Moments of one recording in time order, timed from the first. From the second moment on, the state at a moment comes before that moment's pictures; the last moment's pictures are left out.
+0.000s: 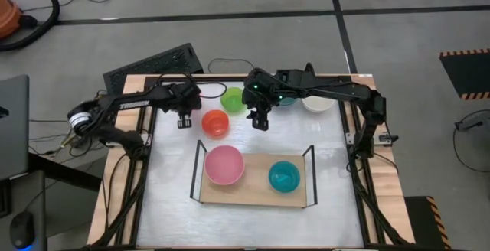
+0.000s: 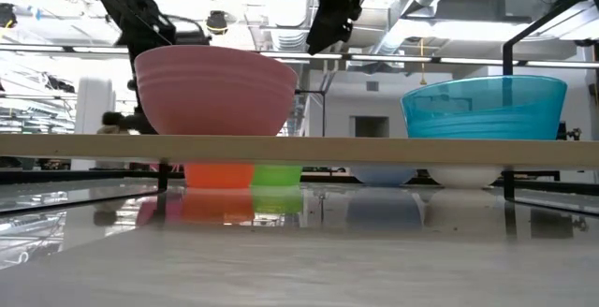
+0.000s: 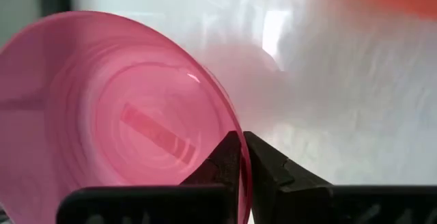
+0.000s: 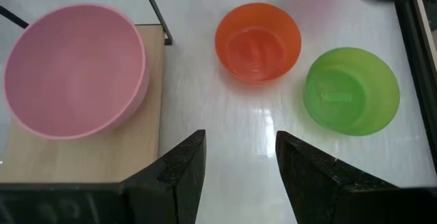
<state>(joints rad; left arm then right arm) 0.65 1.36 0.77 -0.61 -0.25 0.58 -0.22 1.82 1.82 -0.95 -0.13 -0.12</state>
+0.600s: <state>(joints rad) 0.42 0.98 1.04 -0.86 0.28 0.62 -0.11 1.70 1.82 -0.88 -0.16 -0.49</state>
